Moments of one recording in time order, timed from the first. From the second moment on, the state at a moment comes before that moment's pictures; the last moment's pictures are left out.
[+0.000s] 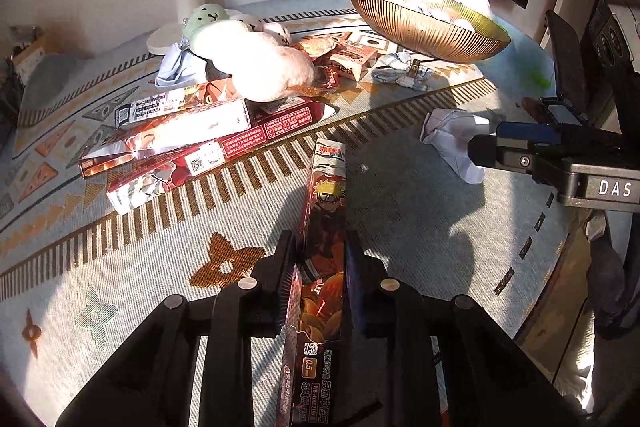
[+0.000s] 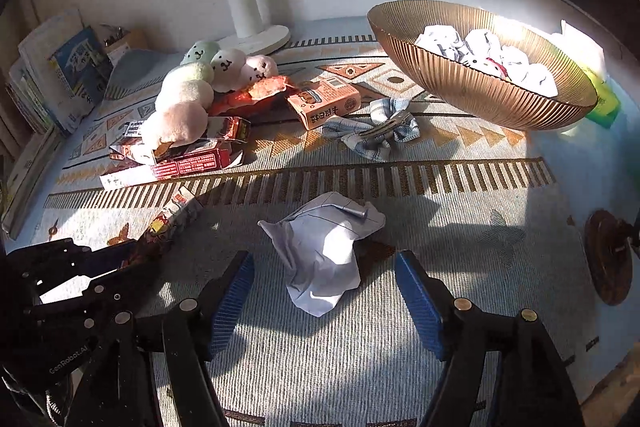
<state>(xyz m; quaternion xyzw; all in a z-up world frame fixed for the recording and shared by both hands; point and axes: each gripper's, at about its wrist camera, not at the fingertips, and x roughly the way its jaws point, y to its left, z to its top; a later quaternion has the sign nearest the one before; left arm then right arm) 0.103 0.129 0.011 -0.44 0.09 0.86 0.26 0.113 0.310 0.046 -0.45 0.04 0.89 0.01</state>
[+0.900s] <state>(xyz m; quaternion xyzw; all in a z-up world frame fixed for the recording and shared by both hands) 0.029 0.248 0.183 -0.29 0.07 0.88 0.36 0.077 0.433 0.186 -0.27 0.13 0.94 0.16</state>
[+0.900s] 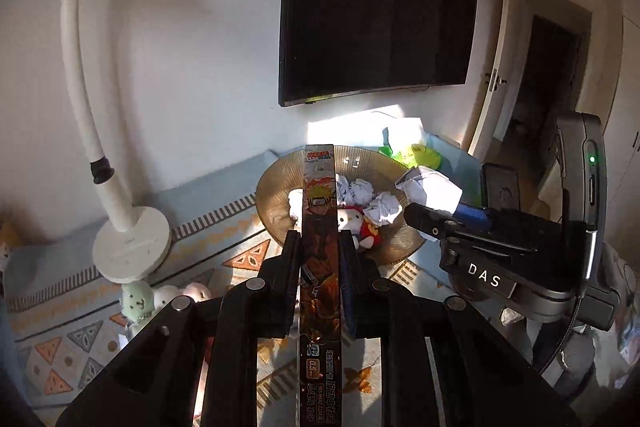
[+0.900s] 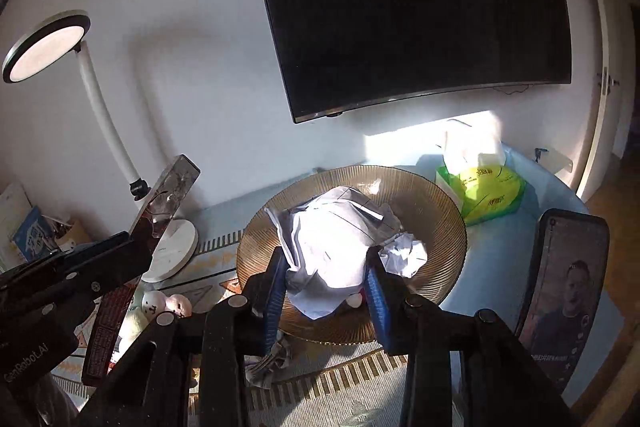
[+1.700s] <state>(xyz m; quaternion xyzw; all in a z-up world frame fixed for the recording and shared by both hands) 0.018 0.219 0.181 -0.25 0.01 0.91 0.32 0.098 0.400 0.164 -0.28 0.11 0.95 0.10</state>
